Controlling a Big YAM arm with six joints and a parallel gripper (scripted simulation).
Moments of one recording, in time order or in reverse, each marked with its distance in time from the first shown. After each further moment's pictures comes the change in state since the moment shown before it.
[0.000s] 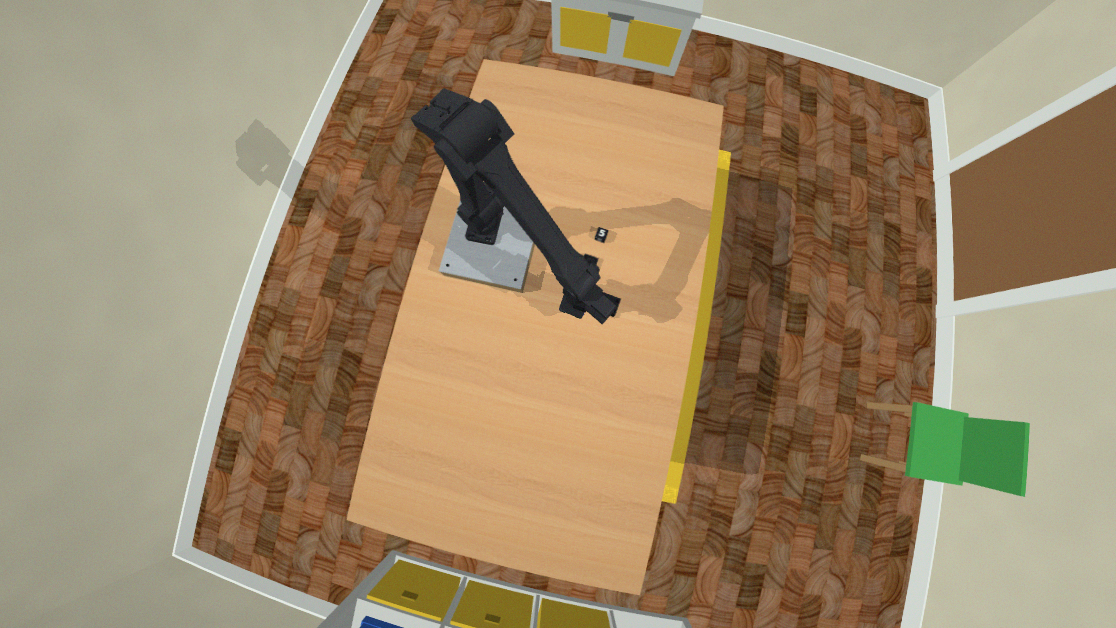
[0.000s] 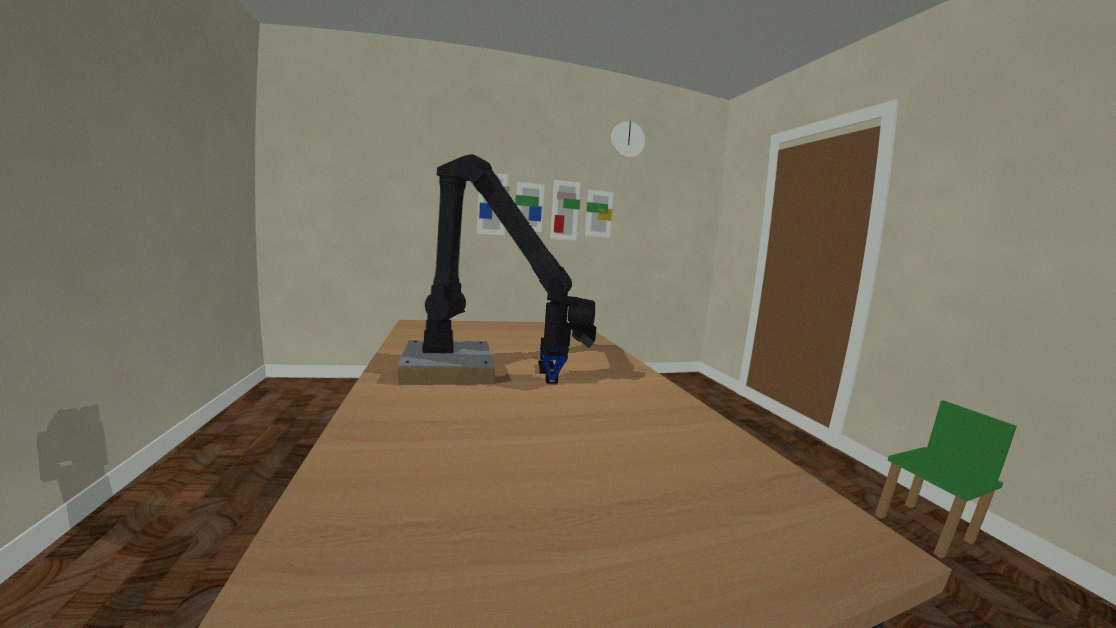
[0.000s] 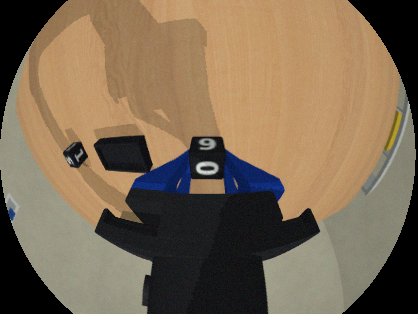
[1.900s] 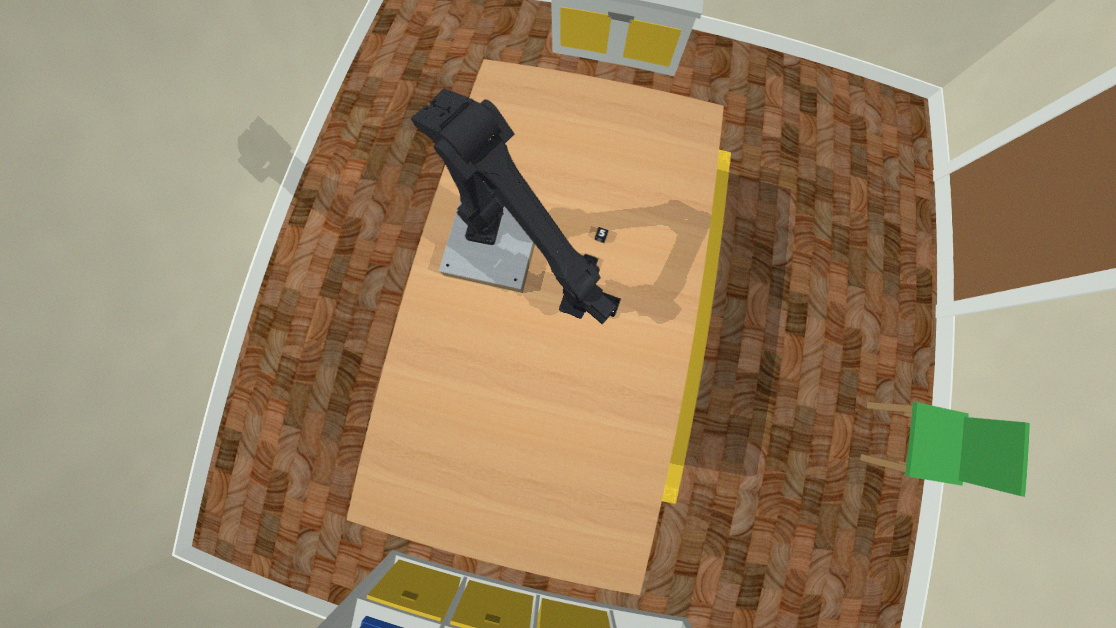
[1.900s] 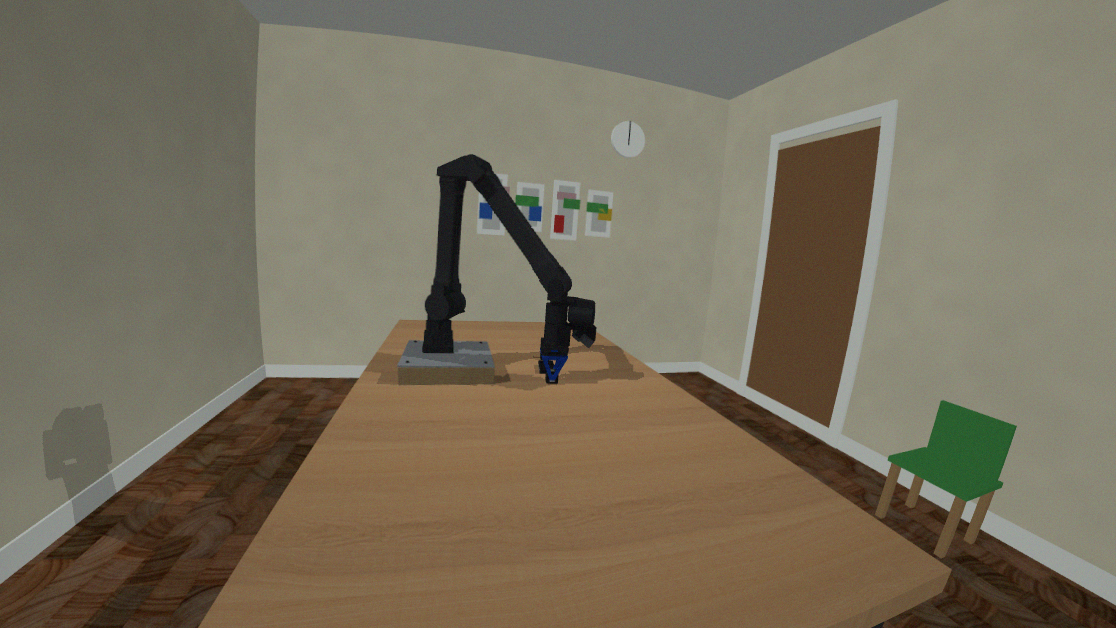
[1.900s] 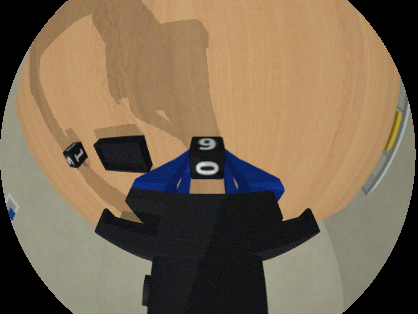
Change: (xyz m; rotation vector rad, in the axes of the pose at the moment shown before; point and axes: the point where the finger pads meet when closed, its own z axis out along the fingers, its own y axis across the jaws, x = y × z) arm 0.000 0.000 0.000 0.000 0.001 0.000
